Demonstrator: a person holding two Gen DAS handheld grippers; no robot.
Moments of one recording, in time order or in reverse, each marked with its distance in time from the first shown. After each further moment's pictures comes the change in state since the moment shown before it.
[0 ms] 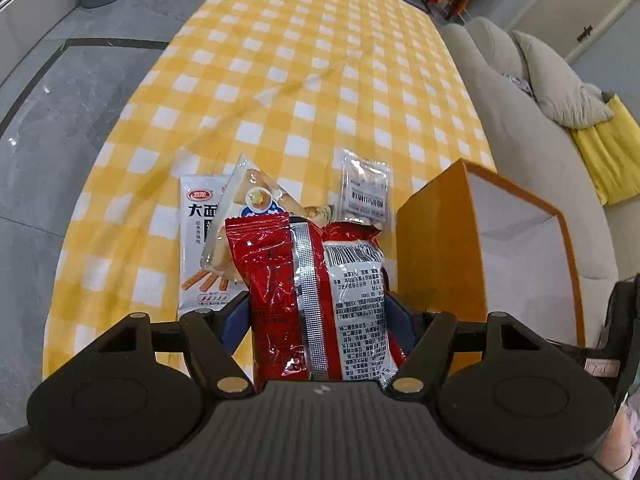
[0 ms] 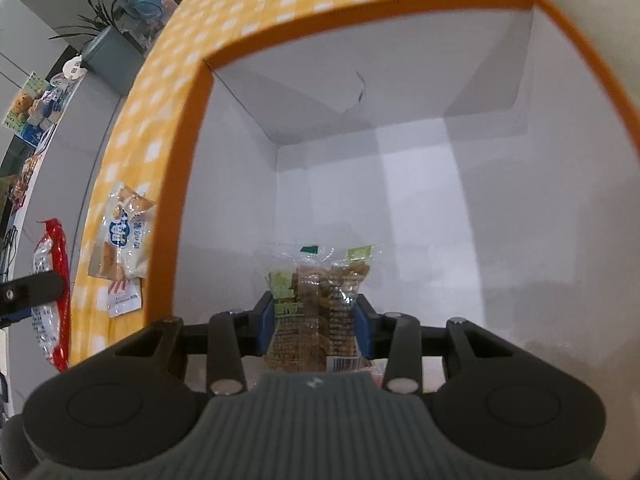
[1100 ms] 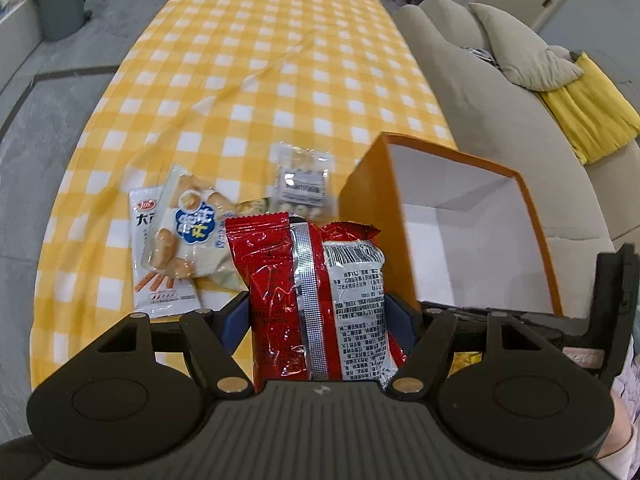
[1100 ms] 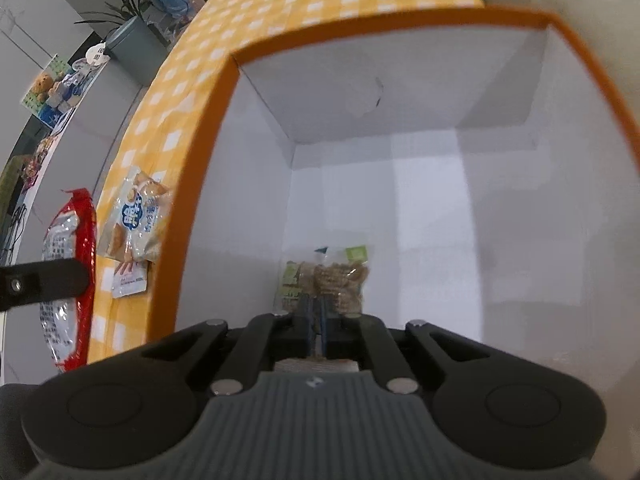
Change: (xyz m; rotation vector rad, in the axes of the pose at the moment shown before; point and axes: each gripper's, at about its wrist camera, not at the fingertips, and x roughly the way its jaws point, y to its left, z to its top) left arm -0.016 -0.063 -0.013 0.136 -0.004 -0.006; right arm -0.022 0.000 -0.010 -0.096 -0.054 0.008
